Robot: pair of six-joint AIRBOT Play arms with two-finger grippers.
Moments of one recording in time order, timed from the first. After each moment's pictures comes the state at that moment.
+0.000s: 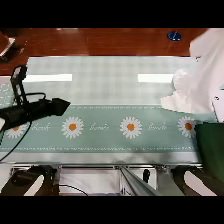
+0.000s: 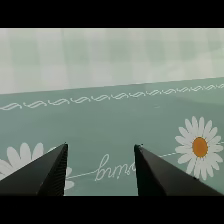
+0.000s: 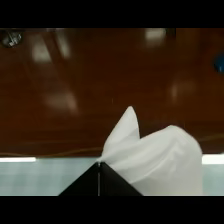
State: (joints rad) left arm -0.16 -0.60 0.64 1.11 -0.89 -1.54; right arm -0.21 -1.06 1.72 -1.16 1.00 1.42
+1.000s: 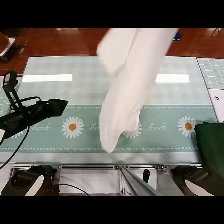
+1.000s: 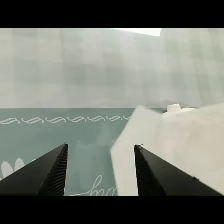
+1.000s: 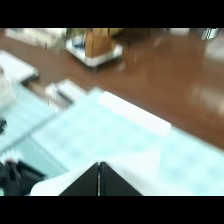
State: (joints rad) left arm -0.17 -0.52 0.57 1.10 -0.77 -1.59; right arm 0.43 -1.11 1.94 -1.13 1.22 1.49
